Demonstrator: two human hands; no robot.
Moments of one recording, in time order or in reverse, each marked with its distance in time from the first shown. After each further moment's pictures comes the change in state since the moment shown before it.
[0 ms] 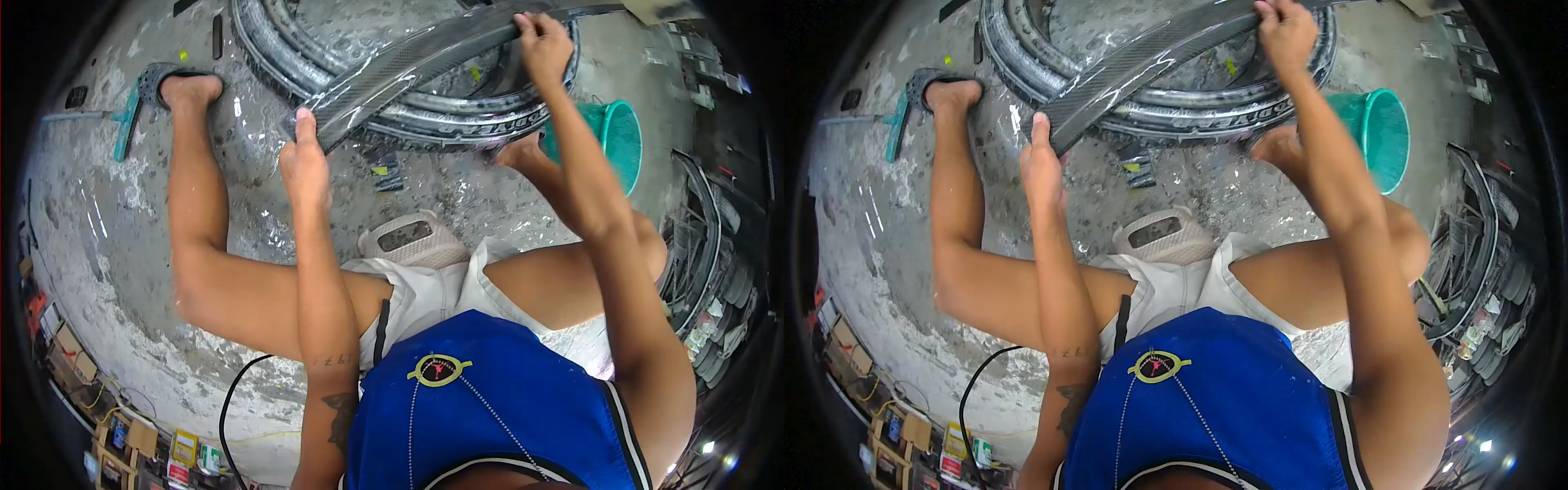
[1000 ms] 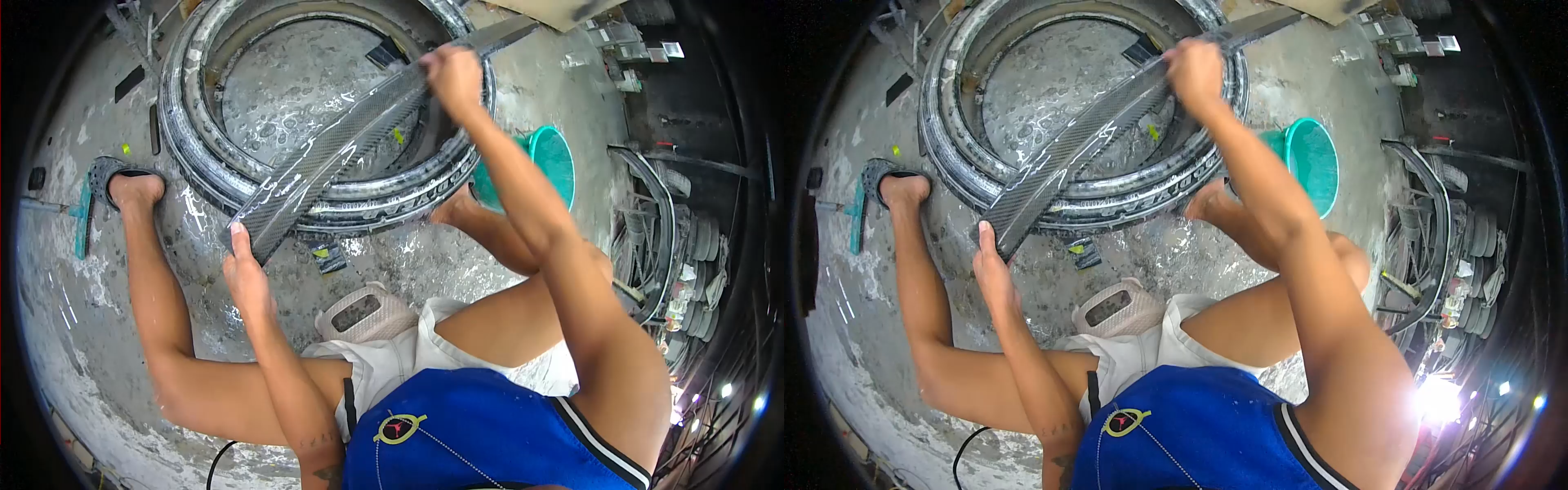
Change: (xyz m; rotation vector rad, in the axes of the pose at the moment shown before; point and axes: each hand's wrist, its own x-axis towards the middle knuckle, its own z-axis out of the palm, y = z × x) left_hand 0.011 -0.015 -0.007 0.025 -0.058 0.006; right_hand 0.045 0.023 0.015 -0.206 -0.151 -0.063
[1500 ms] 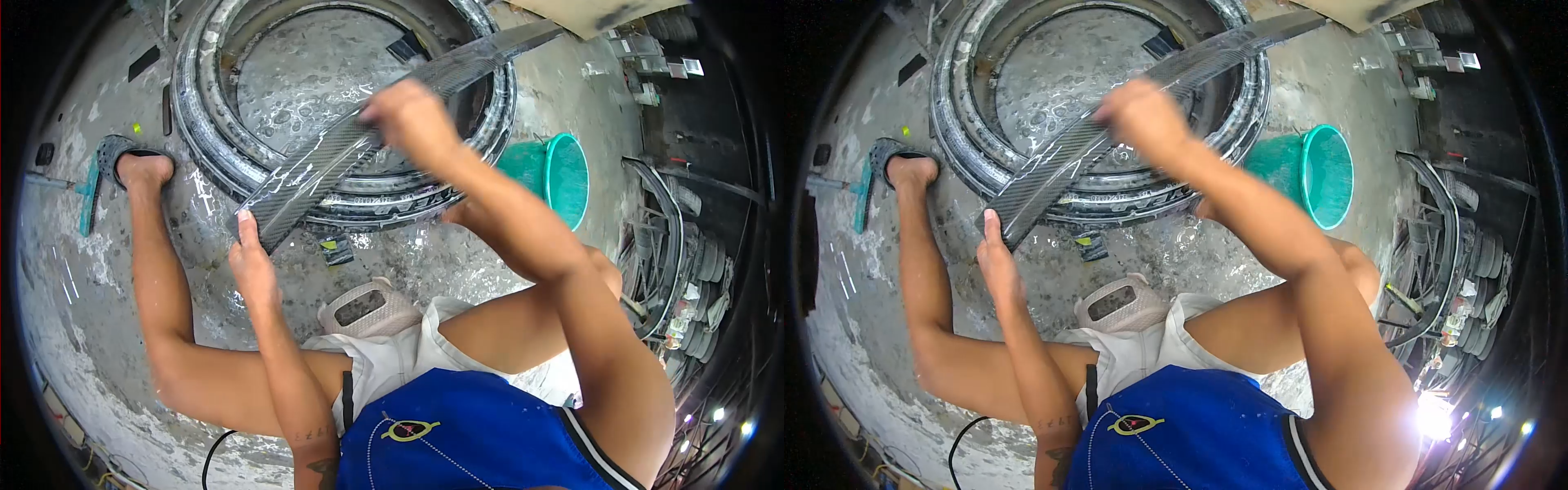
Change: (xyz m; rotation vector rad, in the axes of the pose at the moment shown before) left_hand -0.006 0.005 0.006 0.052 0.030 0.033; right_hand -0.048 -0.099 -0.037 0.397 -0.201 -0.552
